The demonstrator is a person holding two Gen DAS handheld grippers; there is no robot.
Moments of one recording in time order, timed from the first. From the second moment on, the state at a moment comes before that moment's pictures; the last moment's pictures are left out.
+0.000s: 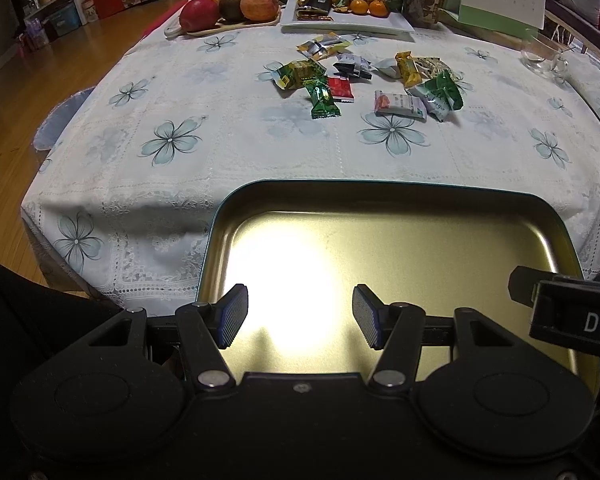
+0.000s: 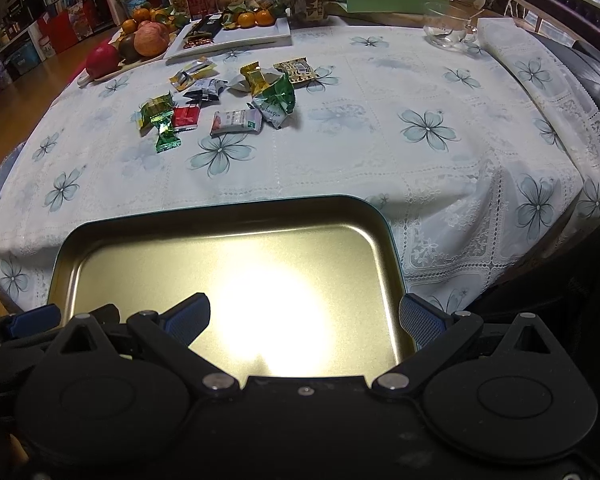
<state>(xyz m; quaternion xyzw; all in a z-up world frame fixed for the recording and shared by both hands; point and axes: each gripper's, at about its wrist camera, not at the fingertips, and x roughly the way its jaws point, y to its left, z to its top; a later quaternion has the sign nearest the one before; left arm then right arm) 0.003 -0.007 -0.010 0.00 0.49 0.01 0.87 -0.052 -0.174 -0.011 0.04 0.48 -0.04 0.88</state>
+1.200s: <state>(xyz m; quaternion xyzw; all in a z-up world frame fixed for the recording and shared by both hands) 0.130 0.006 0.072 0.04 0.35 0.07 0.94 0.099 -0.169 0.054 0.01 0.41 -0.01 0.91</state>
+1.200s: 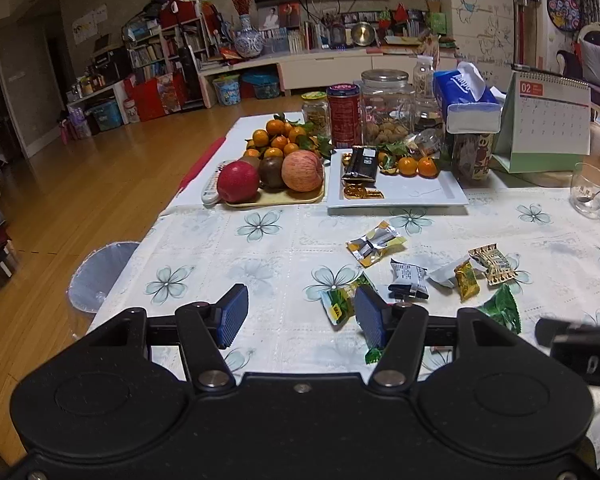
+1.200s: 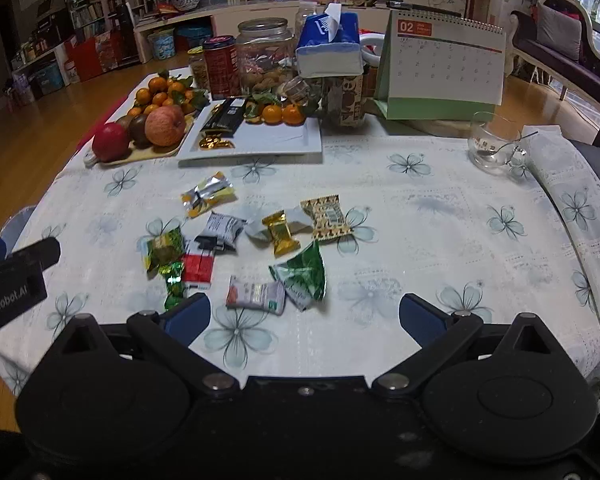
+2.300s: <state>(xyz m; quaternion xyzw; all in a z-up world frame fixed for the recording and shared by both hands) 0.242 0.008 -0.007 -0.04 0.56 0.06 0.83 0.259 -0.197 -0.030 0.08 0.58 -0.05 0.81</state>
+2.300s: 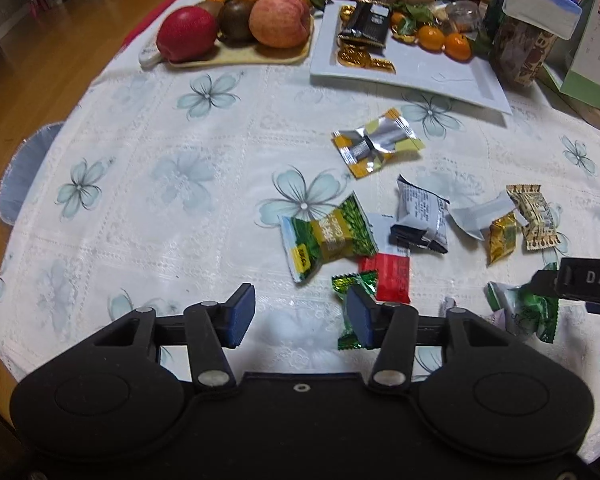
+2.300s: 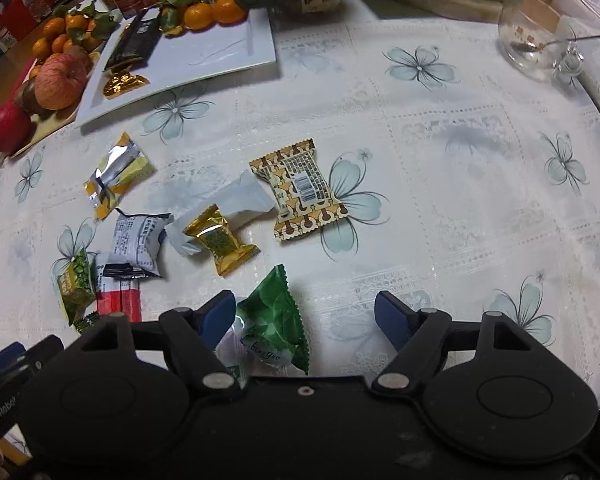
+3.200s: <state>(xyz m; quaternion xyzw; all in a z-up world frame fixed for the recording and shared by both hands) 0.259 -0.009 -0.040 -0.07 0.60 0.03 0.80 0.266 -0.172 -0.051 0.05 0.61 -0.04 0.79</state>
